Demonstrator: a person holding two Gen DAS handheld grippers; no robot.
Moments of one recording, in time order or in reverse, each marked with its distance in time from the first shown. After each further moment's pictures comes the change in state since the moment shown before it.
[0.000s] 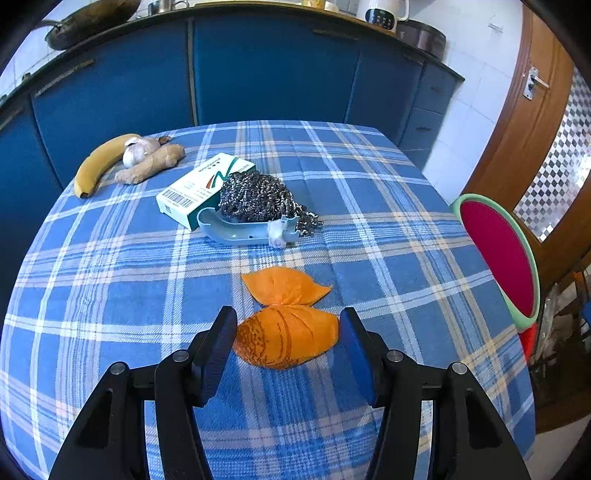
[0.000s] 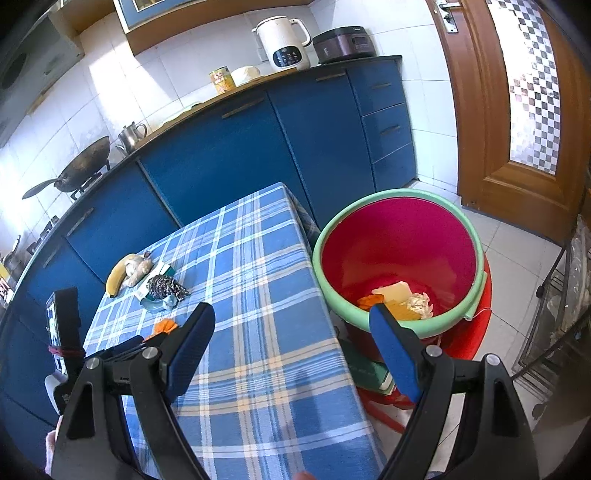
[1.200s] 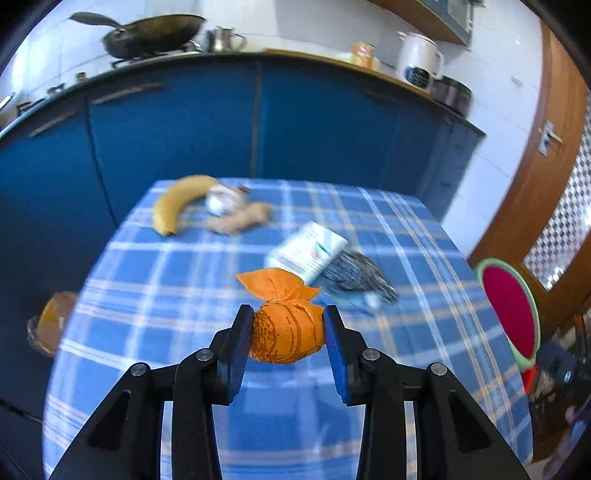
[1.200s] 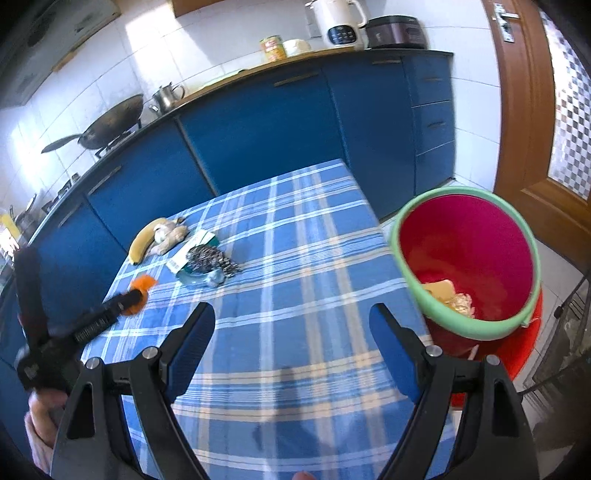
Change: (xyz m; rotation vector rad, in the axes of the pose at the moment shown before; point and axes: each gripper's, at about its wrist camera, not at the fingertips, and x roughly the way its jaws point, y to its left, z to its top) left arm -0.057 0.092 0.022 -0.110 -0.168 0.050; right arm 0.042 0.088 -0.011 -0.130 0.092 0.082
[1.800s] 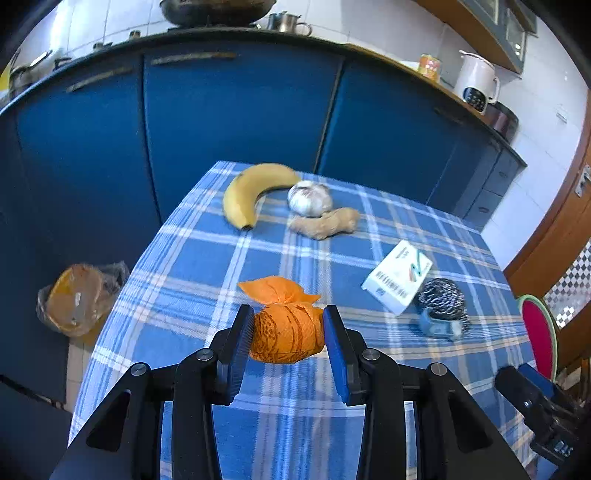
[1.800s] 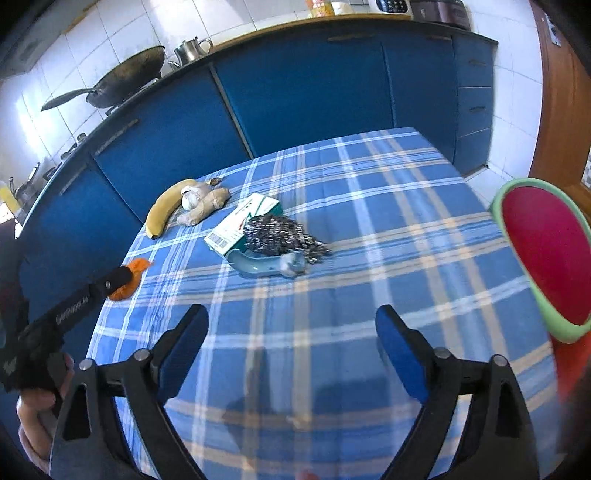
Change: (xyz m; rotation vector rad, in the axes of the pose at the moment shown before) left arm 0.031 0.079 0.007 -0.143 0.034 0.069; right arm 0.095 0.096 0.002 -0.043 0.117 0.022
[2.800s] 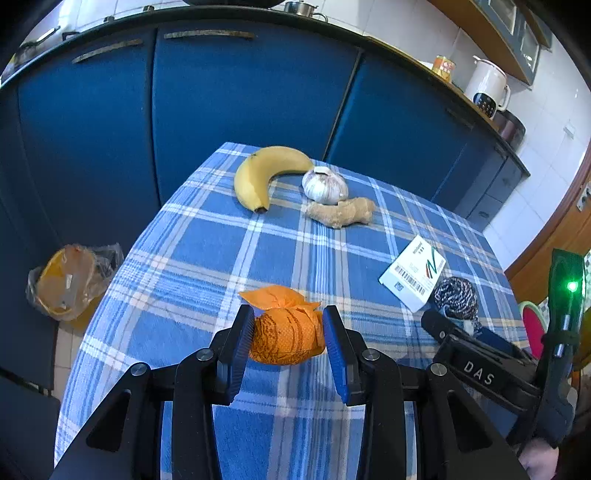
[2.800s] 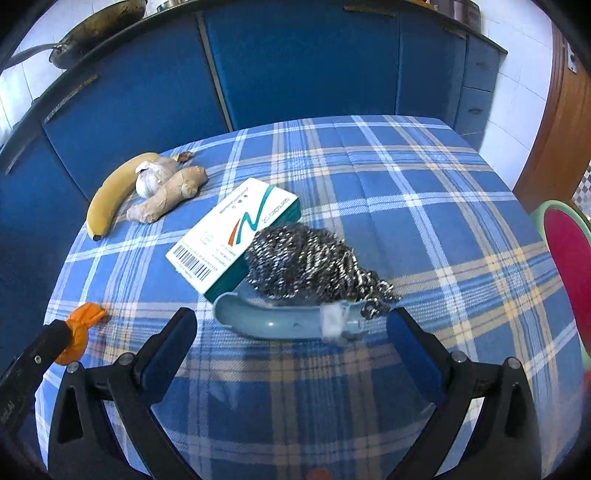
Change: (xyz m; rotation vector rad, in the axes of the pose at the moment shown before) left arm 0.013 0.018 -0.006 -0.047 0.034 -0.031; right arm 0.096 0.034 0.024 -0.060 0.060 -0.165
